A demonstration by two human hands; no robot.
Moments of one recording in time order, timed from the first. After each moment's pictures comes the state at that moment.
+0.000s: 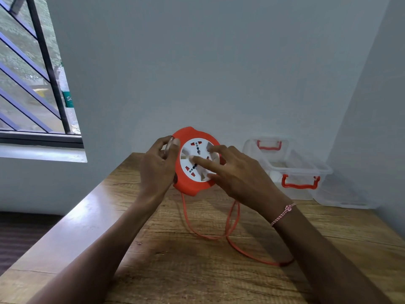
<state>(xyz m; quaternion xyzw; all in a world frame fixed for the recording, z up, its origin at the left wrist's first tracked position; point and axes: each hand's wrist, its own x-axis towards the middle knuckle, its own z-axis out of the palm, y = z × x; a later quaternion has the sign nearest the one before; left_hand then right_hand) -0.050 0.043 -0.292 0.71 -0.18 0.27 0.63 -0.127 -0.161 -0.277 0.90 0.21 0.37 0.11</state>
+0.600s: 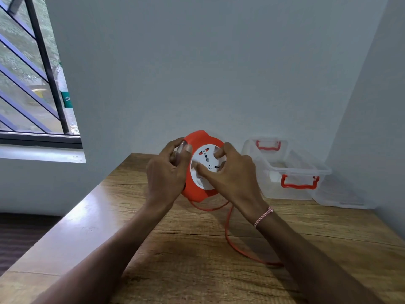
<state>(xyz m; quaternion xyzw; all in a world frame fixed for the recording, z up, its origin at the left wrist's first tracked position) -0.069 0.029 -0.297 0.72 -0.22 0.35 0.56 -0.126 -0.127 -0.280 0.88 0.00 0.40 -0.27</state>
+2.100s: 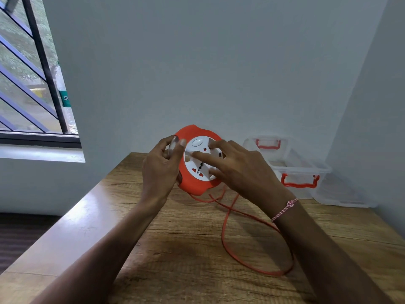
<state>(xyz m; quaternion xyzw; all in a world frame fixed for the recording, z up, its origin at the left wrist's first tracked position) -0.065 0.034 -0.287 0.71 -0.18 0.24 0.64 -0.132 -0.159 -0.261 0.89 0.18 0.38 0.16</state>
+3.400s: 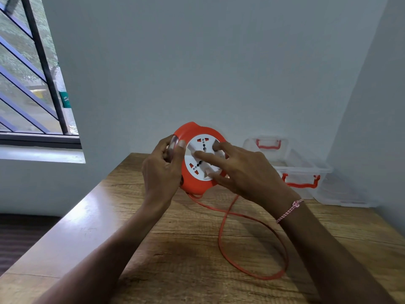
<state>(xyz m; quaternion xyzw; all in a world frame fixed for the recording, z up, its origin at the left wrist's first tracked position) -0.067 0.030 -0.294 0.69 -0.20 0.32 0.62 -0.133 -0.164 -0.261 0.90 0.21 0.37 0.09</state>
